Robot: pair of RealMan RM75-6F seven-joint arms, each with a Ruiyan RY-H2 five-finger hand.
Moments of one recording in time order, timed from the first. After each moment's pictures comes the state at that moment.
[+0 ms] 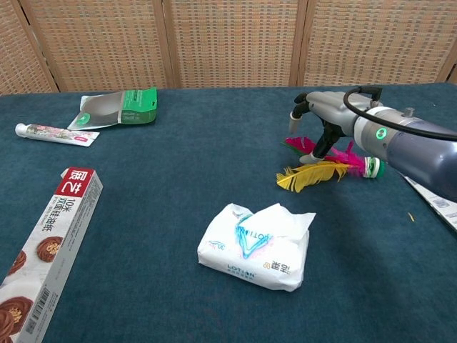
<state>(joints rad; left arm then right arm) -0.13 -1.06 -0.02 -1.74 1.41 1.35 0.09 0.82 -1.75 0.35 -1.29 -0.84 0.99 -0.60</state>
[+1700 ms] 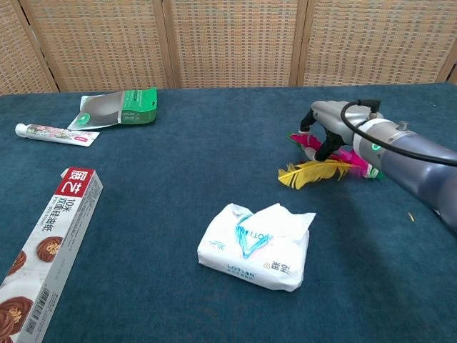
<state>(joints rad) -0.13 -1.05 -0.01 -1.75 1.41 1.35 0.08 0.83 -1.83 0.32 -1.13 -0.85 0.99 -0.53</state>
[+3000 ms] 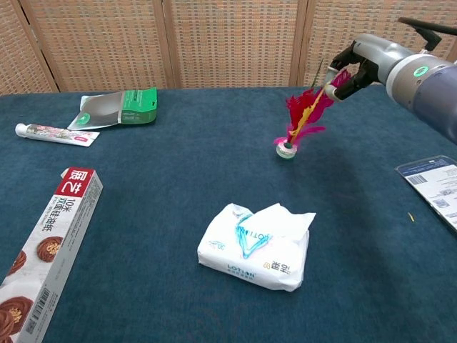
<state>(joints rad) -0.12 -1.05 -0.01 -1.76 1.43 1.37 0.08 0.79 -1.68 0.51 -1.43 -0.67 1.16 -0.45</state>
